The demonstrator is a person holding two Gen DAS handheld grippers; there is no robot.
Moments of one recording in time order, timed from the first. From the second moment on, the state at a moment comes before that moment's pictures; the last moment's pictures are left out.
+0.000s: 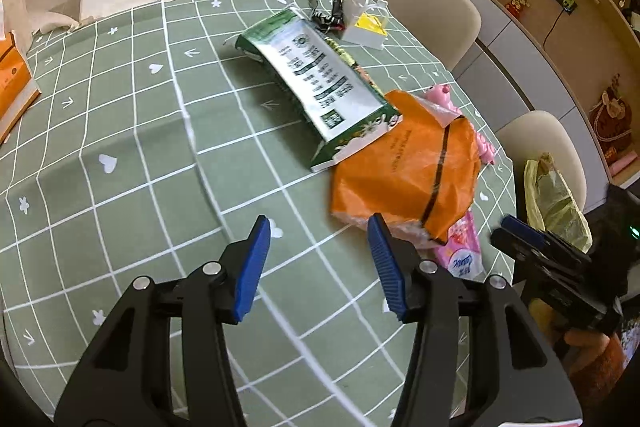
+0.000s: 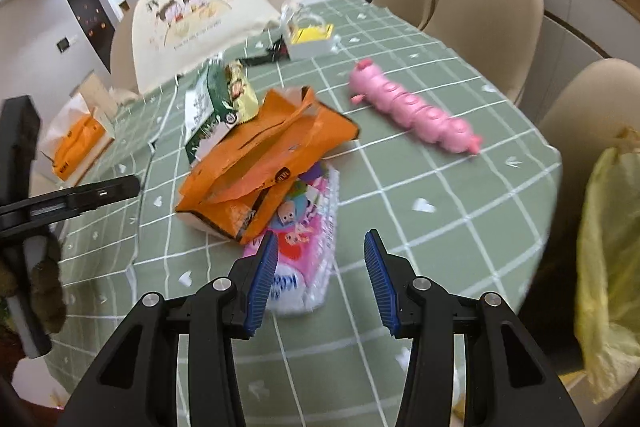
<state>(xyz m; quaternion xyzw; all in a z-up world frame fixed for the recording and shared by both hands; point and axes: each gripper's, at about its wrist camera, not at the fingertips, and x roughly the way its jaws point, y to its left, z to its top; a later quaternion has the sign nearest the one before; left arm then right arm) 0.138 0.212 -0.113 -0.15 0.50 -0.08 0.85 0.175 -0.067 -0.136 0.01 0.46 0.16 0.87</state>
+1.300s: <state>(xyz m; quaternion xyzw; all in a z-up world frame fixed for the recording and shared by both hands) 0.239 0.256 -0.125 -0.15 0.55 -0.01 0.82 0.307 0.045 -0.061 -0.16 0.36 0.24 0.89</state>
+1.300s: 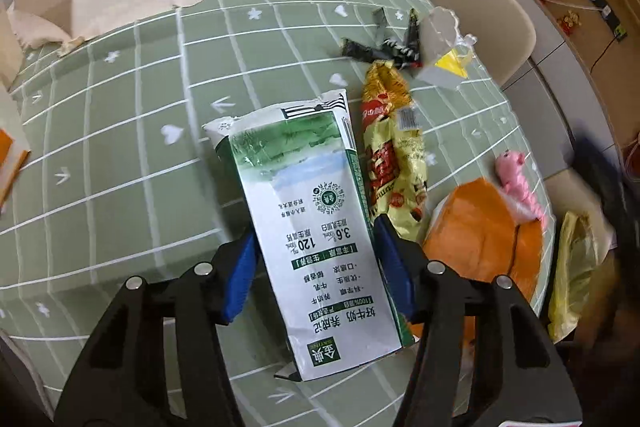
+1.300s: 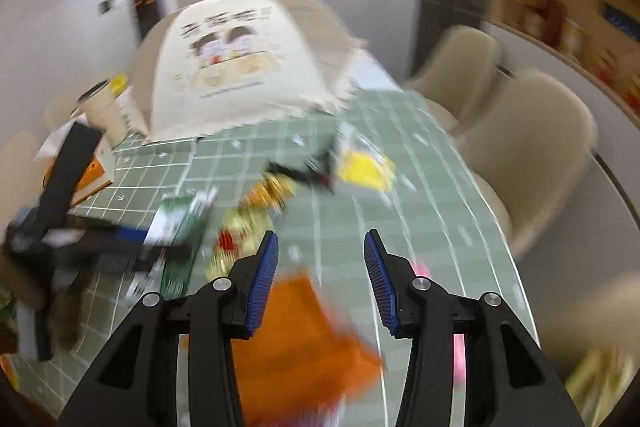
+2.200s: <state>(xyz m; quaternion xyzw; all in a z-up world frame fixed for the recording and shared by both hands) 0.232 0.275 -0.125 -0.19 0.53 -0.04 0.83 0.393 0.107 -0.120 -0.24 0.42 0.26 0.83</state>
